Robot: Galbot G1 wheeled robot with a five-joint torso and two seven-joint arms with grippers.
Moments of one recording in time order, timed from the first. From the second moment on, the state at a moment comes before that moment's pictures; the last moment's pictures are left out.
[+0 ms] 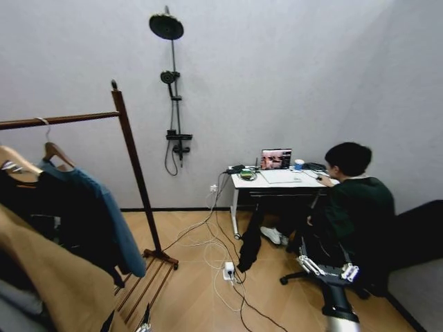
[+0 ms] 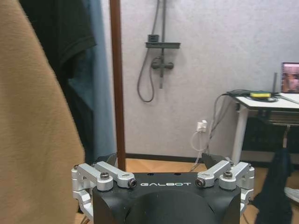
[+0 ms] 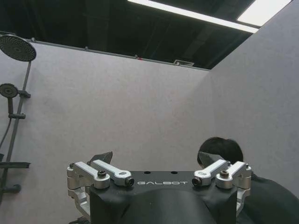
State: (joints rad) left arm 2.05 -1.57 -0.58 -2.33 -0.08 -0.09 -0.03; right arm -1.72 1.48 0.72 2.28 0.13 0.39 0.19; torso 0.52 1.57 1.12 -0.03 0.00
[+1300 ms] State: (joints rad) left arm 2.05 -1.57 -0.58 -2.33 -0.08 -0.09 -0.03; right arm -1.71 1.48 0.72 2.26 0.12 0.39 0.20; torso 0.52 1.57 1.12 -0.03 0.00
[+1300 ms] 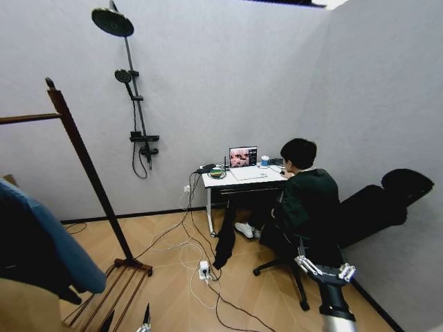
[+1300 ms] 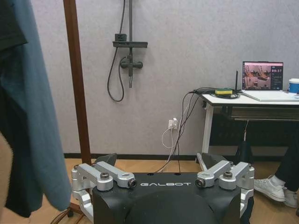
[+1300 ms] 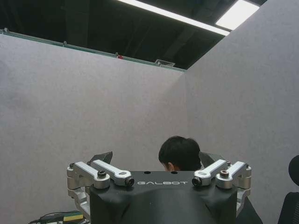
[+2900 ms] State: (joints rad) left arm 2.05 -1.57 -0.58 -2.33 -0.08 -0.09 -0.03; right arm -1.68 1.48 0.71 2.26 0.12 0.38 0.20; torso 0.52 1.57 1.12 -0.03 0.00
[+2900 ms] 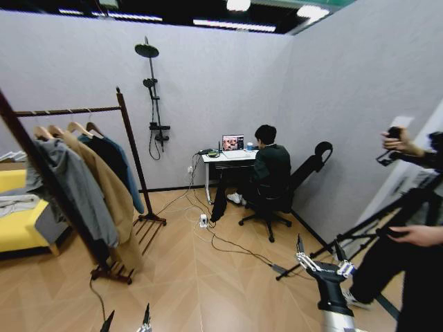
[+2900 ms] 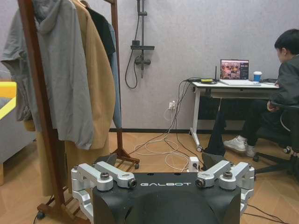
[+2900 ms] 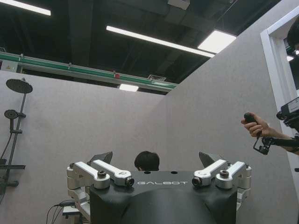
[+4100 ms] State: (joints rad) left arm 2.05 -1.57 -0.58 -2.33 -0.08 -0.09 -0.03; right arm -1.66 1.47 0.72 2.24 0.13 0.38 0.21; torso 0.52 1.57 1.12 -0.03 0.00
